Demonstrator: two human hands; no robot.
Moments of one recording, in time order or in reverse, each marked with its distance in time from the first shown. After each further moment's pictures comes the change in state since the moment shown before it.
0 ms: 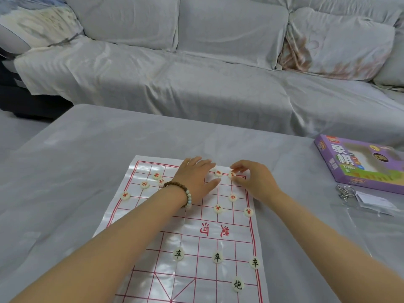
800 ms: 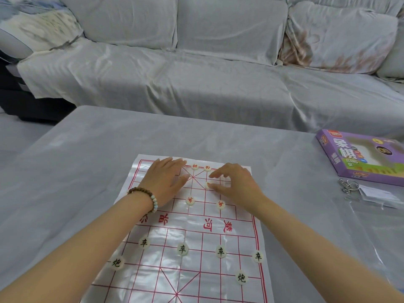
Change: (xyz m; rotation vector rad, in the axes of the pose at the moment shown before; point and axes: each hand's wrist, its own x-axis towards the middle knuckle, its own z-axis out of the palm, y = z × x) left_hand -0.044 -0.052 -0.008 -0.033 0.043 -0.089; right_hand -0.023 -0.041 0.022 -0.016 -0.070 -0.140
